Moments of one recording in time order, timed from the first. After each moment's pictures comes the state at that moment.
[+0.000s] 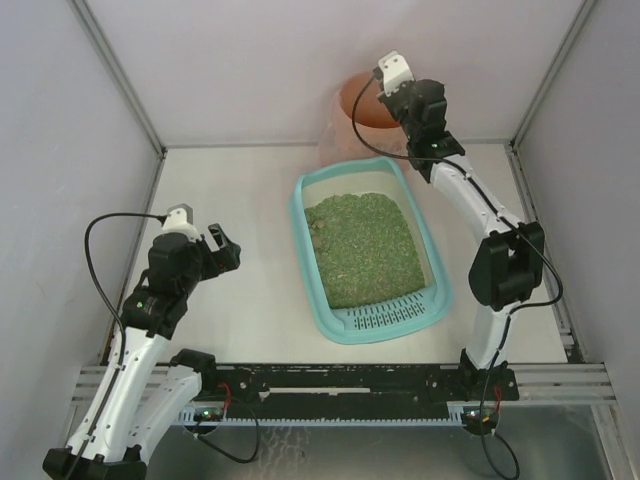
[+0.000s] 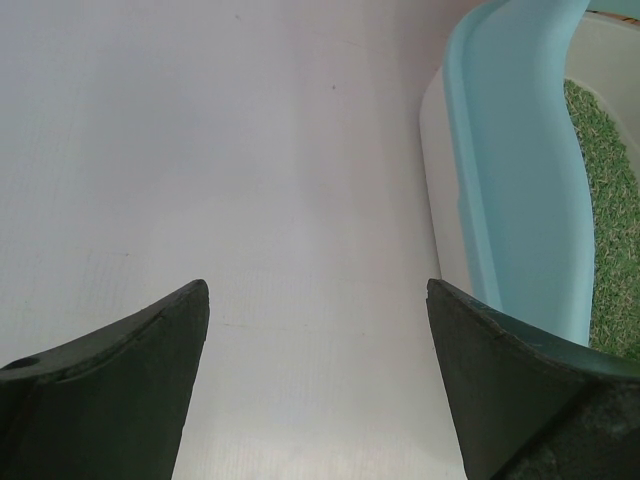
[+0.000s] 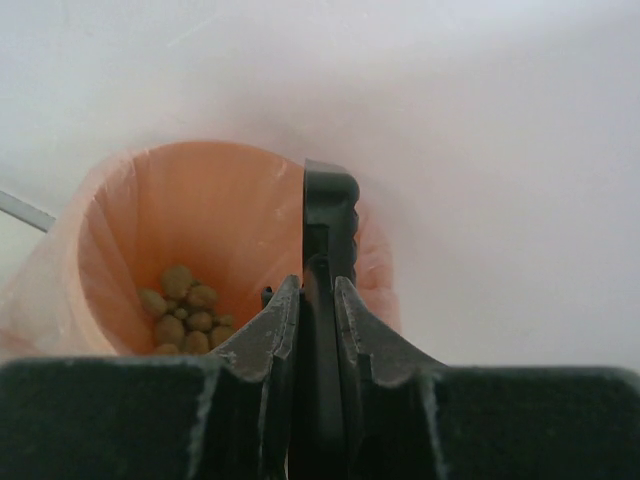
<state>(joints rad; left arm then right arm) -0.22 0.66 0.75 -0.59 -0.11 -0.44 0.31 1.90 1.81 0.07 0.06 -0.44</state>
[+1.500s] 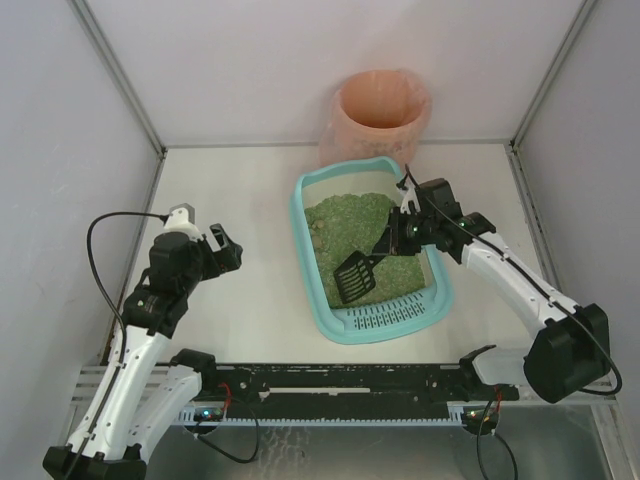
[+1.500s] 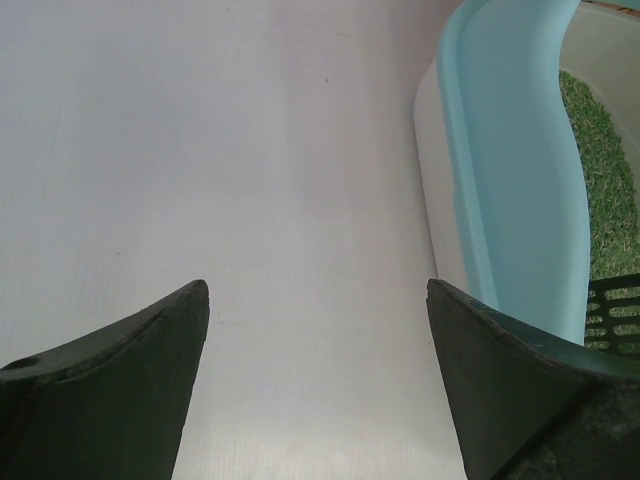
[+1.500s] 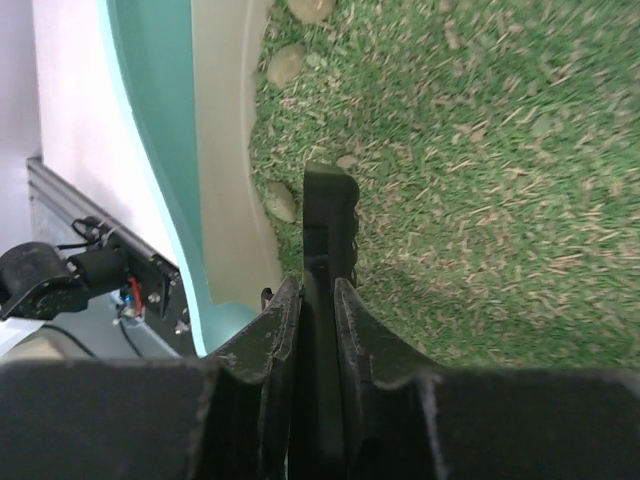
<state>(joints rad) -0.22 0.66 0.75 -0.59 -0.09 -0.44 0.41 1.29 1.07 -0.62 -0.41 0.46</state>
